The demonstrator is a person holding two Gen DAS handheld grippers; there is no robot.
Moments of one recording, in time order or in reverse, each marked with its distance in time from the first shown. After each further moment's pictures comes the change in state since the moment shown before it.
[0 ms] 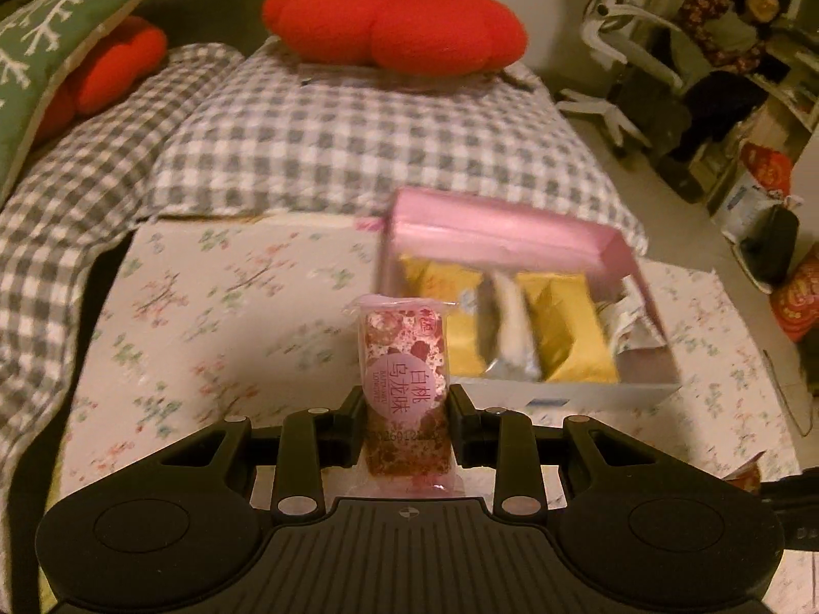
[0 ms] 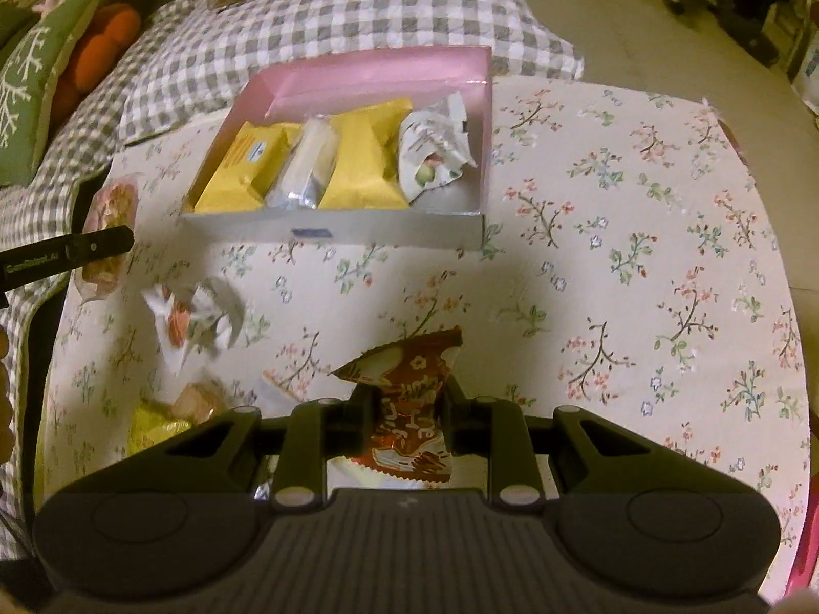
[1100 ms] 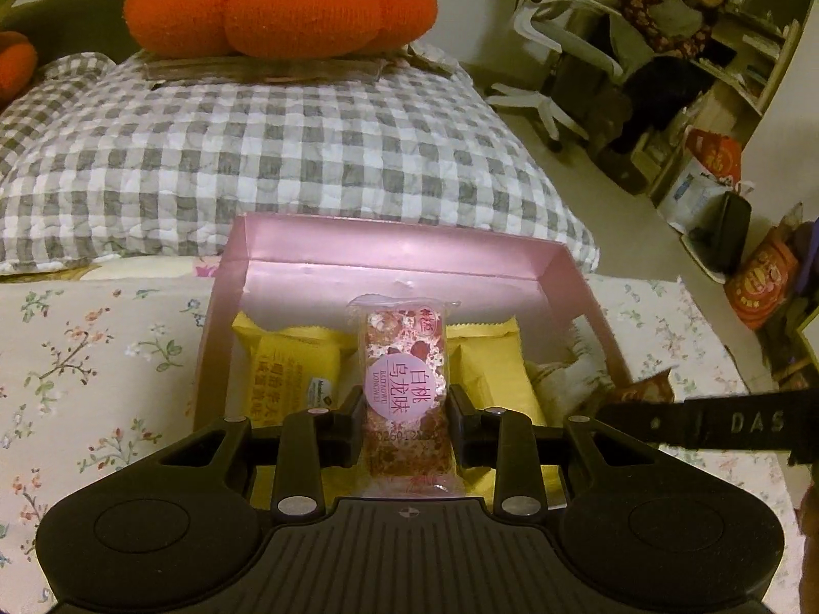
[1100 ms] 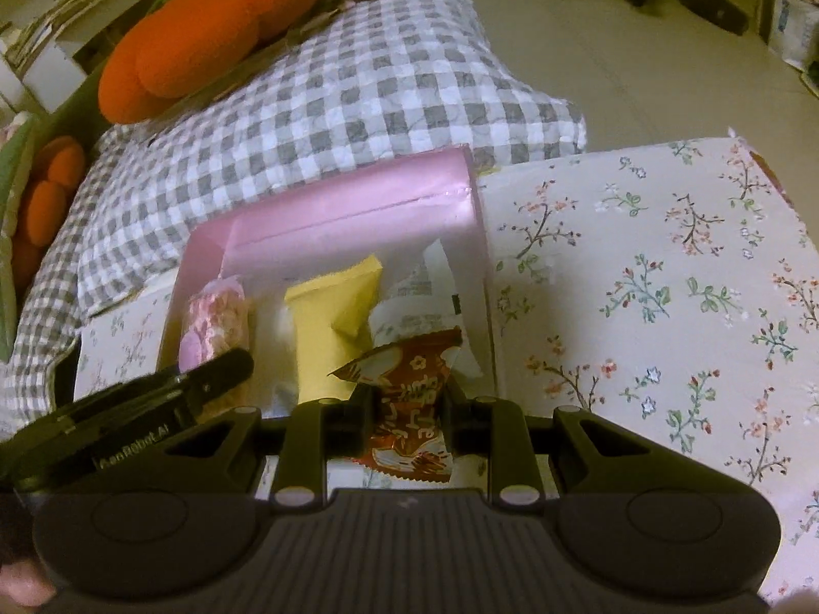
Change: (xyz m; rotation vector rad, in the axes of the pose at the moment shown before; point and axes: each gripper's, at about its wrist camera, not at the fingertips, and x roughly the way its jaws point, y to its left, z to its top) left arm 0.104 -0.054 0.035 0.072 -0.008 -0.139; right arm 0.056 -0.024 0.088 0.199 -0.147 0.070
